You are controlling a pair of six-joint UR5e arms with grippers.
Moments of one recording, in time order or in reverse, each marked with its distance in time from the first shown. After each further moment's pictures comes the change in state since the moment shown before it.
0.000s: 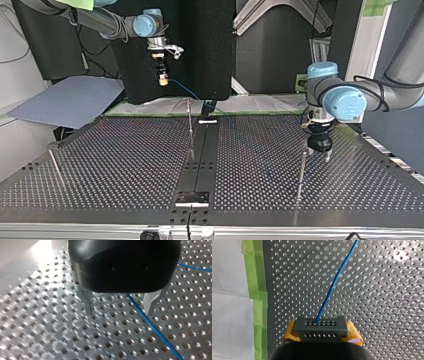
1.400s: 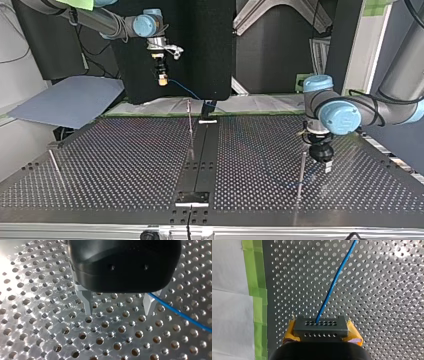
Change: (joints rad) left arm -0.016 -0.087 0.111 -0.012 -0.069 0.357; right arm 0.000 -0.001 0.000 0.002 0.013 -0.001
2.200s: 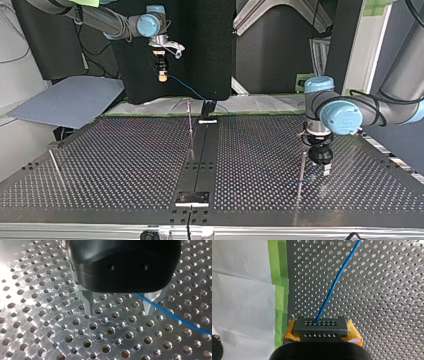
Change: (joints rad) left arm 0.006 0.000 0.000 0.033 0.042 0.037; right arm 0.035 0.002 -0.006 0.101 0.109 0.005
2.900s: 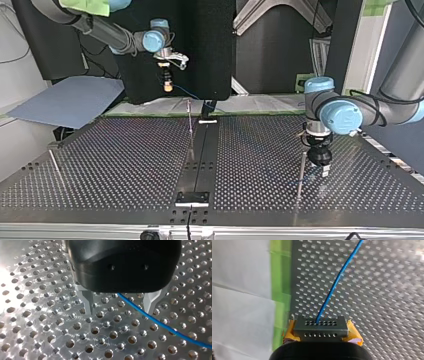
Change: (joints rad) left arm 0.000 0.000 0.000 0.014 0.017 0.005; right arm 0.009 0.062 -0.175 0.129 -0.025 -0.017
